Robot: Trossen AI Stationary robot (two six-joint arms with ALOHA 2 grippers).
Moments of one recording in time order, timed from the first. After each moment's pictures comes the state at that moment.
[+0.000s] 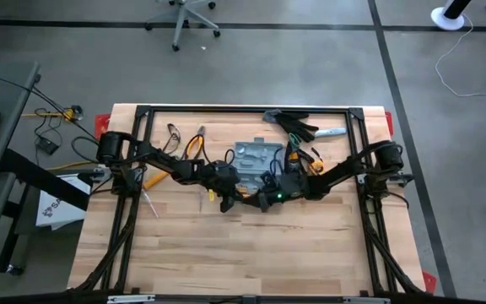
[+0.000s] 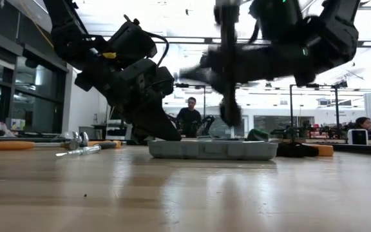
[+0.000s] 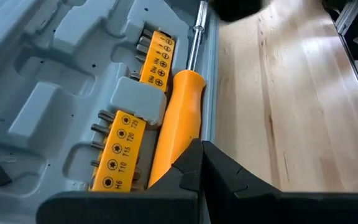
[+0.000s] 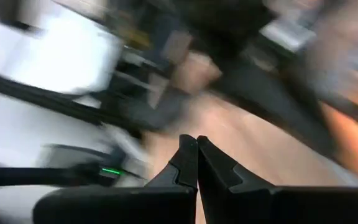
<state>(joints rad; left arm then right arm) 0.03 1.83 0.71 0.42 0.26 -0.39 0.14 1.88 0.71 0.95 -0.02 1.08</state>
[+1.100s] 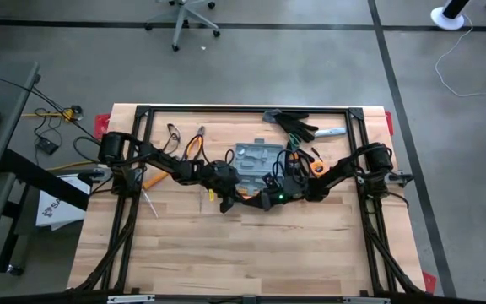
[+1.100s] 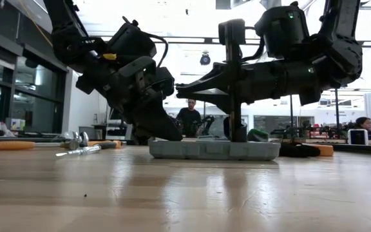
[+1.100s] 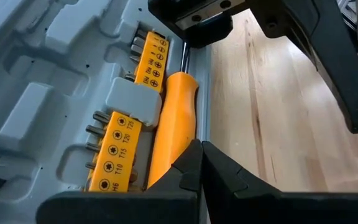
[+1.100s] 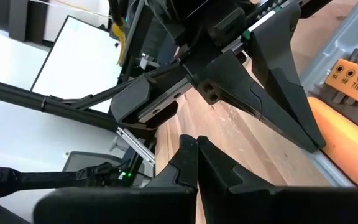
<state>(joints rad) 0.03 1.83 0.70 0.49 0.31 -0.42 0.13 1.97 0.65 1.15 -0.04 1.16</state>
